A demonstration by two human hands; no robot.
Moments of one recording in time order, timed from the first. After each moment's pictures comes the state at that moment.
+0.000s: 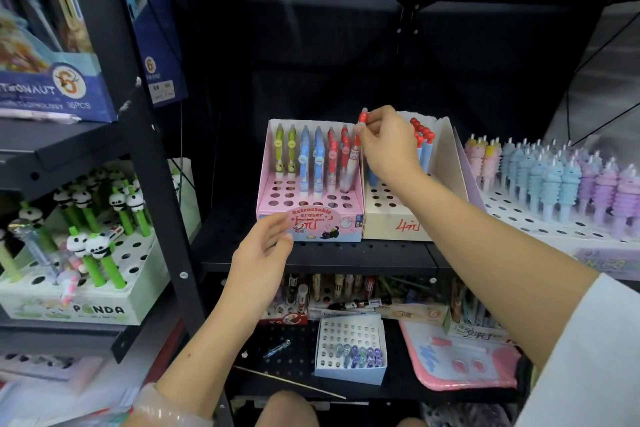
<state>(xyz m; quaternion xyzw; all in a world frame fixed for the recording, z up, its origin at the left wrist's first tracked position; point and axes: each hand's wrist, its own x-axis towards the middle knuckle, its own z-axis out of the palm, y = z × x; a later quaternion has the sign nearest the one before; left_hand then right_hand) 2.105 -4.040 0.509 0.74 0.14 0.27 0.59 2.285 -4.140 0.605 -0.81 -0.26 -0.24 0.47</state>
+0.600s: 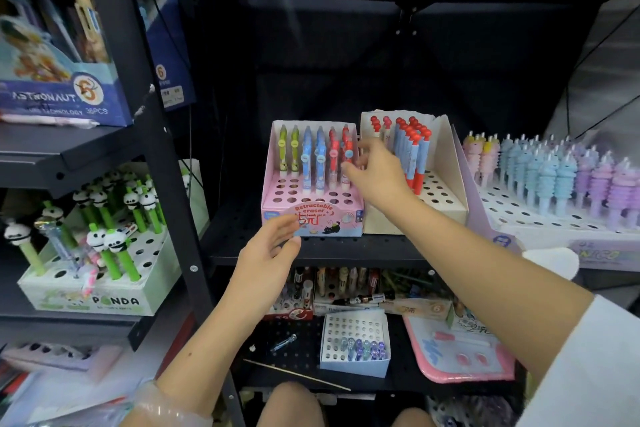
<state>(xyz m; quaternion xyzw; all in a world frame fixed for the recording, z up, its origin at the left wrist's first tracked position) 2.089 -4.047 0.515 0.78 0.12 0.25 0.56 2.249 -4.150 0.582 -0.84 -0.28 -0.10 0.45</state>
